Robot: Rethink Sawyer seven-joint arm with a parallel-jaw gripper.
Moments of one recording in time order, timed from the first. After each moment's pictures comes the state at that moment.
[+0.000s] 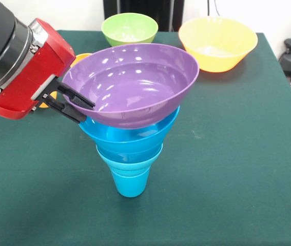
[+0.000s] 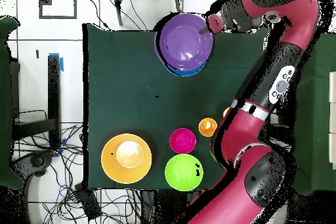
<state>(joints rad) -0.80 0.01 1.85 0.32 -1.31 2.09 0.92</state>
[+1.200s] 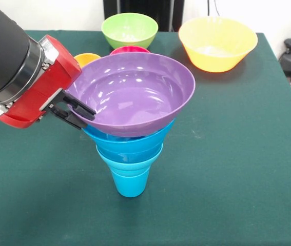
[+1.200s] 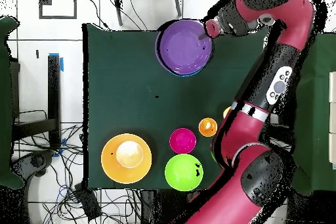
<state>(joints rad) -0.78 0.00 1.77 0.33 -1.31 2.08 0.92</state>
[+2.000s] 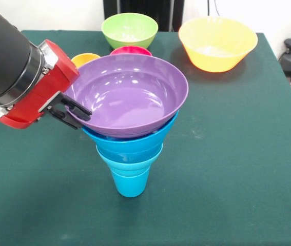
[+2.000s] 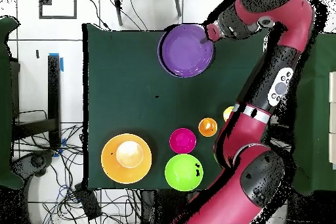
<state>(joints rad) -0.78 0.00 1.71 0.34 -1.28 2.08 0.92</state>
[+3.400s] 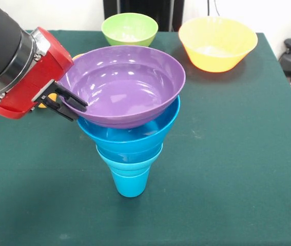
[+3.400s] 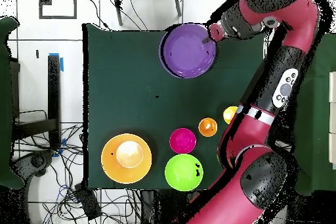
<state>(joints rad) -0.78 -0.03 1.65 0.35 -1.20 2.08 0.92</state>
